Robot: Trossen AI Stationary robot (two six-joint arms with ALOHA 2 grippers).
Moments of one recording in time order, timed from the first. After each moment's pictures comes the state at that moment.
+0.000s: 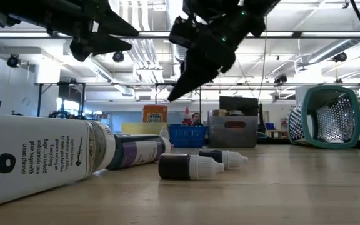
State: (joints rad) left arm -0.30 1.08 0.47 0.51 -0.77 -0.27; right arm 0.02 1.82 1.23 -0.23 -0.01 -0.13
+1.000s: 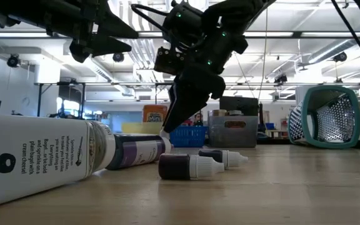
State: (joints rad) left arm -0.30 1.08 0.47 0.49 -0.77 -0.28; right arm 0.00 2.01 1.37 -0.33 -0.06 -0.15
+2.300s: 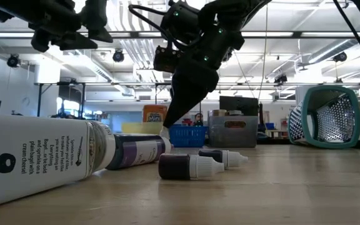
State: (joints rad) left arm -0.38 1.06 0.47 0.52 -1.49 -0.26; right arm -0.02 2.01 1.41 -0.40 -0.06 -0.08
